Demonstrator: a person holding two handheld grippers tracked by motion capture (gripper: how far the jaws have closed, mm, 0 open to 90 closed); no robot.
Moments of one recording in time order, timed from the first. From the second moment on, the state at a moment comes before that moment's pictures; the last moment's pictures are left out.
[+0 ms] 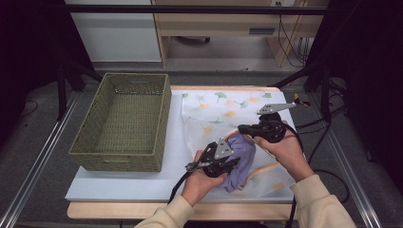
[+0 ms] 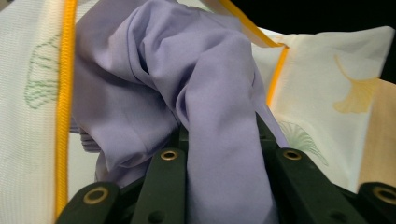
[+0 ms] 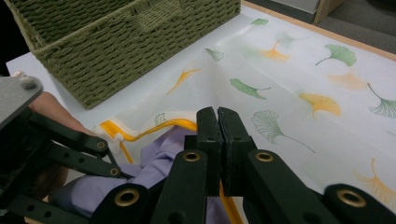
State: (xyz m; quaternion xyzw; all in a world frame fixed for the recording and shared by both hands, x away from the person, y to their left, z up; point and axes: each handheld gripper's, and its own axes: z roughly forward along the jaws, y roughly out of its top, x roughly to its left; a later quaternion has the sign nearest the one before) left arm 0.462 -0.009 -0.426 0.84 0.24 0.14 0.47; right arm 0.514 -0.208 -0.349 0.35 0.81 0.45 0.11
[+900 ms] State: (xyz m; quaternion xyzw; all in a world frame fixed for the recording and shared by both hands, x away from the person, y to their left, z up) left arm 0.476 -0.017 -0.434 0.82 0.25 0.18 0.49; right arm 0.514 -0.208 -0.362 0.35 0.82 0.45 0.11
